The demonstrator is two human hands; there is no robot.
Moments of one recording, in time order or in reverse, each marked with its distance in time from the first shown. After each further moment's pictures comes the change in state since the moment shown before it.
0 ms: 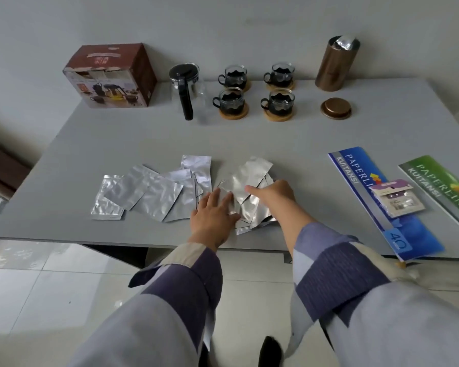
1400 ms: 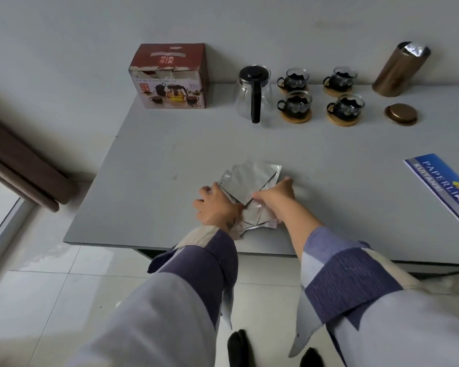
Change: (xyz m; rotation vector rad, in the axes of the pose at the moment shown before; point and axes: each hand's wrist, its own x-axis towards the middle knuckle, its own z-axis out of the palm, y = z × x) left_hand 0.028 -0.163 -0.065 -0.463 0.059 -0.334; right_hand -0.046 -0.103 0.156 0.196 0.006 0.057
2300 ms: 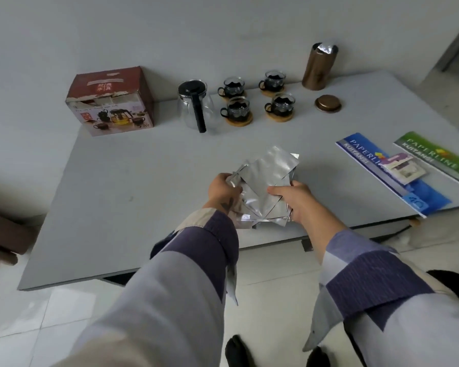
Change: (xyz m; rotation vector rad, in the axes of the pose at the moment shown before) left_hand -0.039 0.095 0.029 -0.377 -0.200 0.232; right_hand -0.002 0.064 -0.118 0.488 0.019 0.035
